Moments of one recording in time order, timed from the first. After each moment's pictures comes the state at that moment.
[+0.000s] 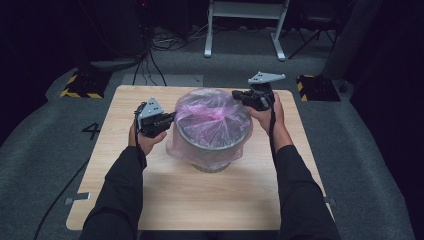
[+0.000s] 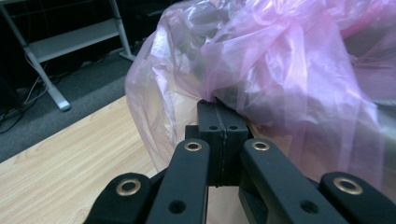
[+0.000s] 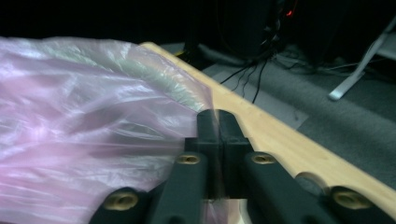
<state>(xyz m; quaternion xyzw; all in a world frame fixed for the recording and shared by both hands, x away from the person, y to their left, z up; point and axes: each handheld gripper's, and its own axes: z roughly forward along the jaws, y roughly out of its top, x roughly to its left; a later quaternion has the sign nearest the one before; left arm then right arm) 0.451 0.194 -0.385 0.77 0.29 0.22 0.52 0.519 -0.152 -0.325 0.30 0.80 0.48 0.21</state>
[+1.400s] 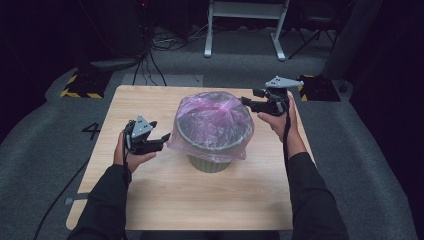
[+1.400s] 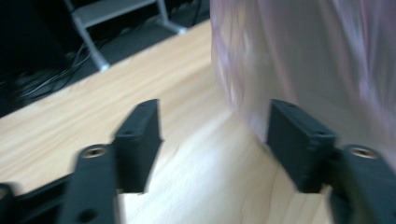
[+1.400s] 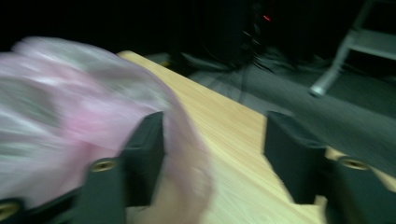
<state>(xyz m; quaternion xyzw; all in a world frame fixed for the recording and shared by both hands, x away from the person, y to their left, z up) 0.405 0.225 -0.423 0.79 0.35 0.26 0.43 0.505 -0.189 -0.328 0.33 0.77 0.50 0.21</state>
